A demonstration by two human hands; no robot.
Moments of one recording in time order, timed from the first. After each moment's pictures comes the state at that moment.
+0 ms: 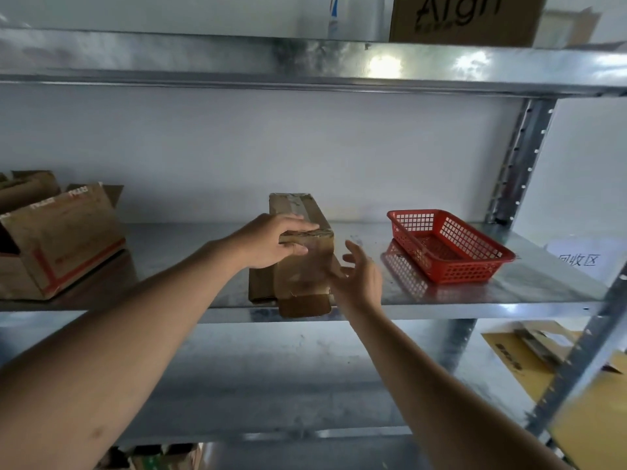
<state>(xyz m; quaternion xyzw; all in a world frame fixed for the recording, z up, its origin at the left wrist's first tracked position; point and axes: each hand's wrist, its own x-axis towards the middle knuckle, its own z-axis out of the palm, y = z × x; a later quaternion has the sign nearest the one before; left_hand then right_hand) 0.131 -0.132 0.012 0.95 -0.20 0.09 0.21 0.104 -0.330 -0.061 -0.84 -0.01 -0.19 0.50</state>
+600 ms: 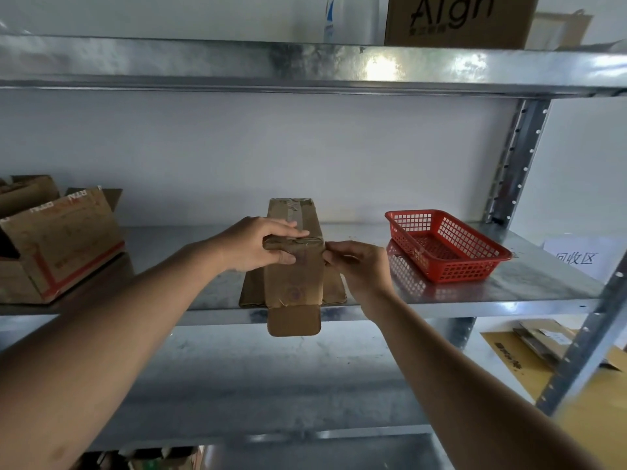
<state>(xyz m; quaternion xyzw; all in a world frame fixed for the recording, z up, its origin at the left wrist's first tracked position) 0.115 -0.108 0.019 0.94 -0.23 0.06 0.24 0.102 -0.347 -0.039 -0.73 -0.12 -0.16 0.66</state>
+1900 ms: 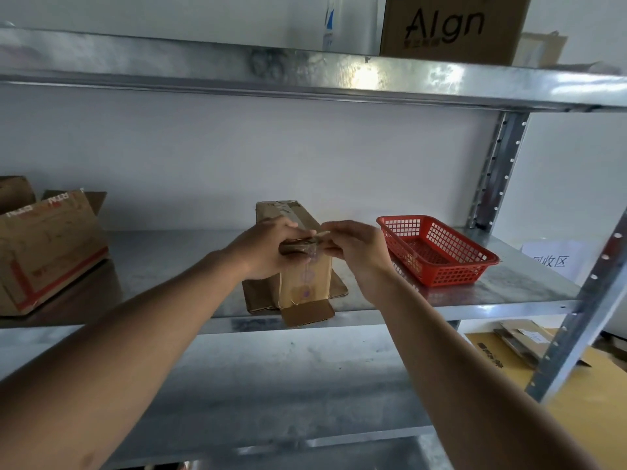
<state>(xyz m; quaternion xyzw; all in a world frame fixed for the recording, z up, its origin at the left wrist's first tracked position) 0.136 -0.128 0.005 0.94 -0.24 0.14 0.18 0.096 -0.336 0.011 -0.69 -0.08 -0.11 0.71</state>
